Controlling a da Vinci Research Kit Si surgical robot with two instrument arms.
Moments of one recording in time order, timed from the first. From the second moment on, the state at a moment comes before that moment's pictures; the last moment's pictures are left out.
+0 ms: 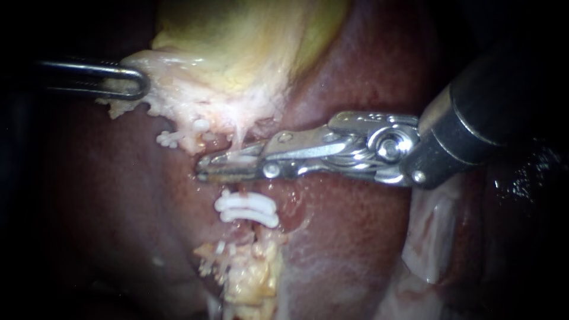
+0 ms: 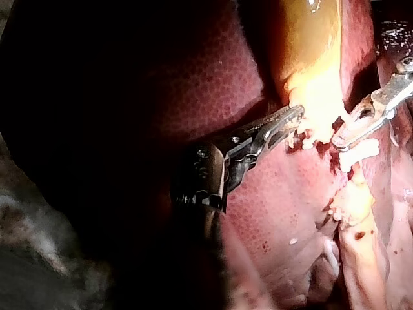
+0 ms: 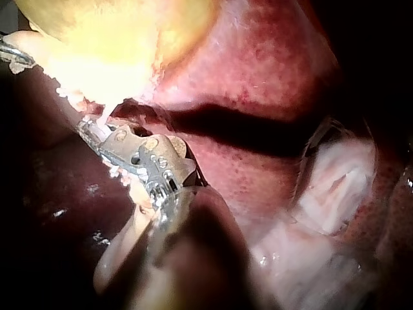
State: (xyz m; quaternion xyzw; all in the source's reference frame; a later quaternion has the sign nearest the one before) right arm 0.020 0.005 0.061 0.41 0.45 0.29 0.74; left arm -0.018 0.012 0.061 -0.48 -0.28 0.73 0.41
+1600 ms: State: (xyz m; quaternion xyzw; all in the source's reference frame) right arm 0.010 0.003 0.065 0.23 0.53 0.14 0.80; left arm -0.018 0.011 0.062 -0.47 -0.28 0.73 0.42
